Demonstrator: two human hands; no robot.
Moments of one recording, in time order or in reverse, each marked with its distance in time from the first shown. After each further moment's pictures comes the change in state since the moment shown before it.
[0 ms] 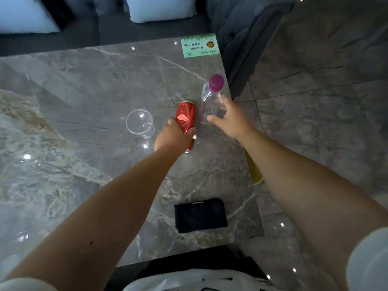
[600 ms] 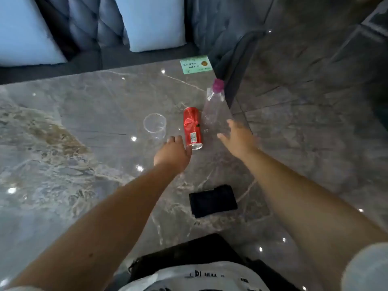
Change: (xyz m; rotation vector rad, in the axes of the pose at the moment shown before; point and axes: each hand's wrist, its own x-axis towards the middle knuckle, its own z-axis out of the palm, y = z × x) left_hand -0.076 -0.054 -0.032 0.192 -0.001 0.349; right_hand -0.098 -0.024 0.013 -0.468 0.166 0.082
